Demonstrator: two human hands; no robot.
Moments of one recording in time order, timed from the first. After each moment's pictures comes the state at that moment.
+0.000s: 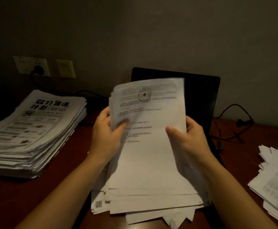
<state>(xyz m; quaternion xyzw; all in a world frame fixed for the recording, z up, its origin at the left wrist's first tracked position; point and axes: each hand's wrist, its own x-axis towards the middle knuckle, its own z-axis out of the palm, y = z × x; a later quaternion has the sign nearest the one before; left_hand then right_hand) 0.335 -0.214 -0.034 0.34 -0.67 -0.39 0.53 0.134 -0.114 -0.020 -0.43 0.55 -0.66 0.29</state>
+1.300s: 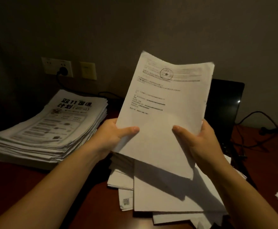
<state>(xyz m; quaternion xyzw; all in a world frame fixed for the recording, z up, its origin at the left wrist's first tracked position) 0.399 -0.233 -0.013 0.40 -0.62 -0.57 0.37 0.186 -0.119 -0.001 -0.48 0.61 -0.60 0.21</state>
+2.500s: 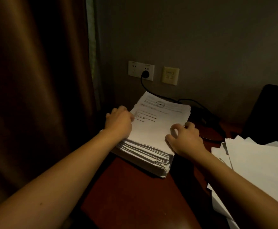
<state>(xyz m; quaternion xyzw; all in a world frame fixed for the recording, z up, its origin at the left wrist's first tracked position) 0.632 -0.331 -0.021 0.66 -0.73 -0.02 0.17 0.414 -0.283 -0.028 -0.66 0.72 -0.15 0.11</state>
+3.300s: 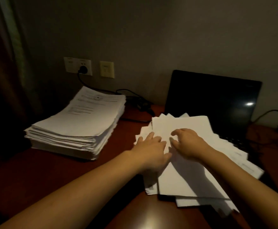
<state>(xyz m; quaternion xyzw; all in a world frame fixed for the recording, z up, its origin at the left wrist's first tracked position) 0.380 -0.192 -0.037 0.38 -0.92 -0.12 -0.02 0.219 -0.161 -0.036 -0.61 0.78 -0.10 0.04</state>
